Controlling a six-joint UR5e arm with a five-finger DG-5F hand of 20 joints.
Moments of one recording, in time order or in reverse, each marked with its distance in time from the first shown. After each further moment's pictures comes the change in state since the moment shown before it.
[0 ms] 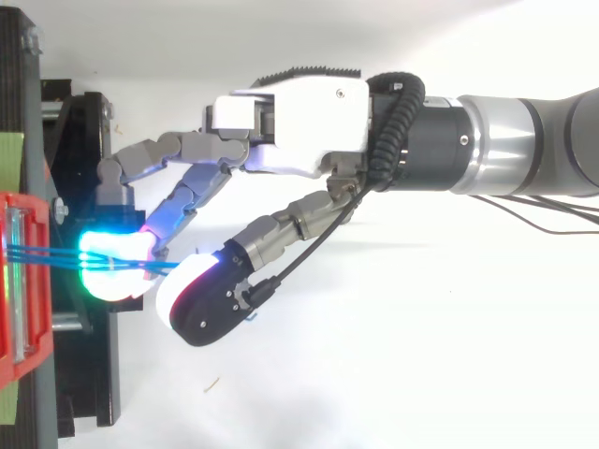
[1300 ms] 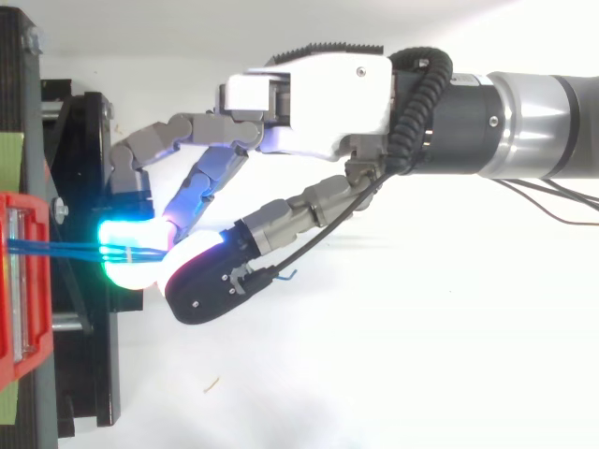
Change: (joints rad) arm -0.014 0.044 0.003 -0.092 -0.016 -0.054
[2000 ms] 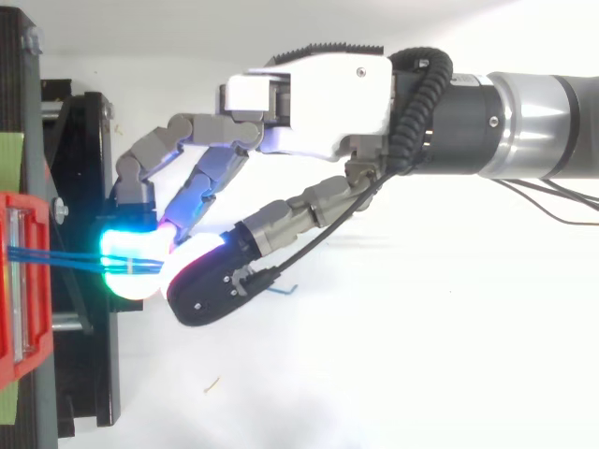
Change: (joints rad) arm 0.000 0.000 -0.001 0.000 0.000 -0.002
